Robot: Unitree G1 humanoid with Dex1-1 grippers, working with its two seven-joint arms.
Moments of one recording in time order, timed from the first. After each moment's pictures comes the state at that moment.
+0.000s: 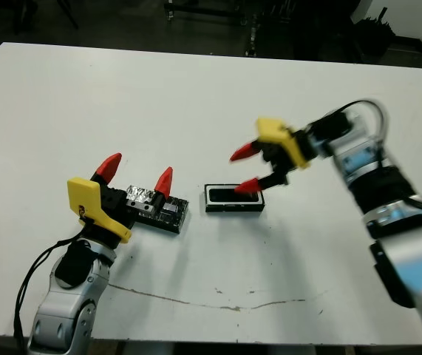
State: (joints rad) left arm 0.07 0.19 -0.01 -0.37 -0.29 0.17 -0.23; right arm -0.99 -0.50 0.29 0.69 -0.05 -0.01 1.46
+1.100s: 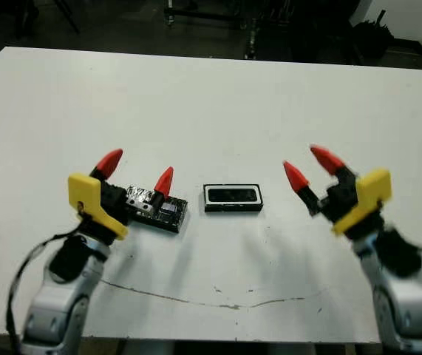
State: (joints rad) left arm -0.04 0.36 0.03 -0.30 -0.29 0.12 -0.43; right arm 0.12 -0.23 -0.08 -0.35 0.14 0.07 0.40
